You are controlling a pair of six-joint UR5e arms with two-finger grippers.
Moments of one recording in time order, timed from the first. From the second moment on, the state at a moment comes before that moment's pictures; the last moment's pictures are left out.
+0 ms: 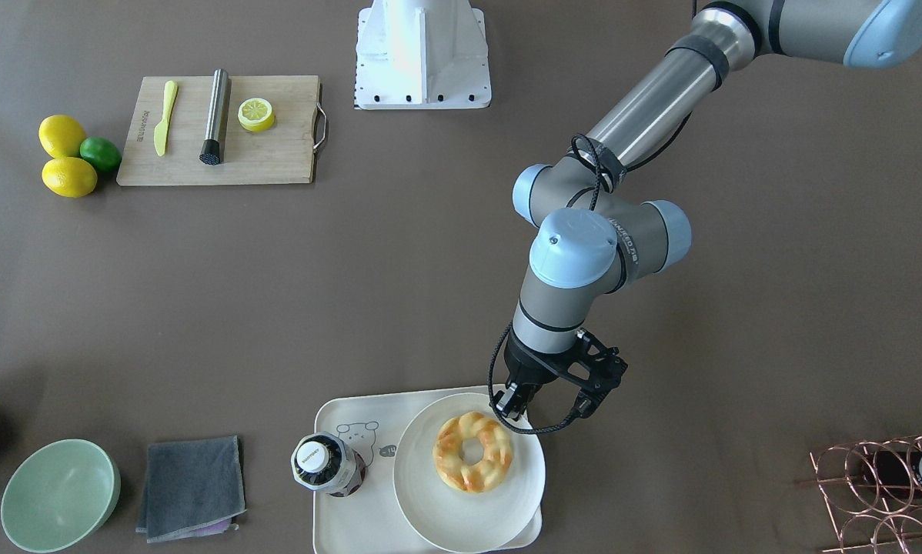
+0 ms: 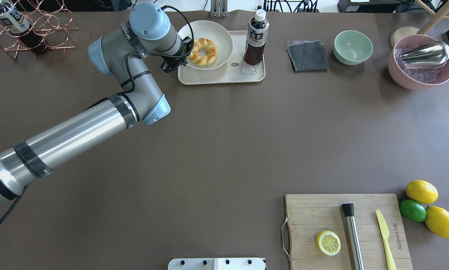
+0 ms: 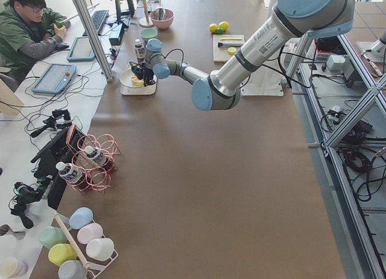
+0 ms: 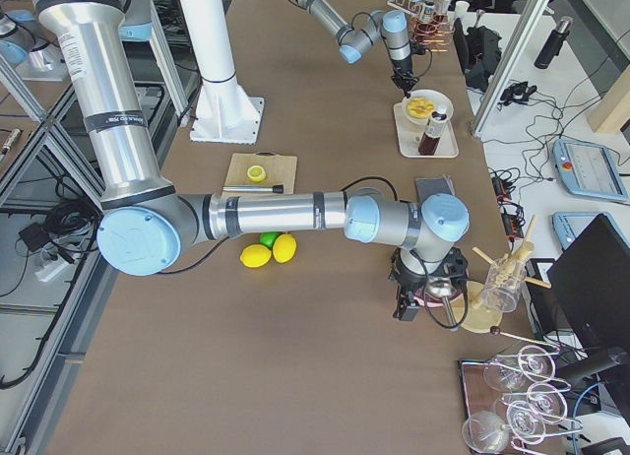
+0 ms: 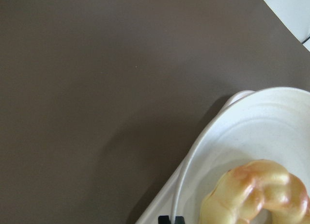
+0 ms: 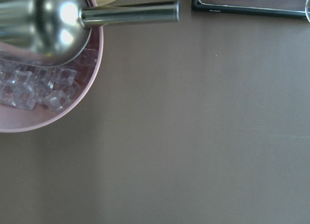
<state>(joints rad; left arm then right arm) -0.77 -2.53 -0.98 -2.13 -1.83 -1.89 1.58 -1.32 1.38 -1.77 2.25 -0.13</state>
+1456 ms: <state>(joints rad) -0.94 -1.94 -1.52 -2.09 -2.13 -1.20 1.64 -1.36 1.36 -1.76 2.24 -0.19</state>
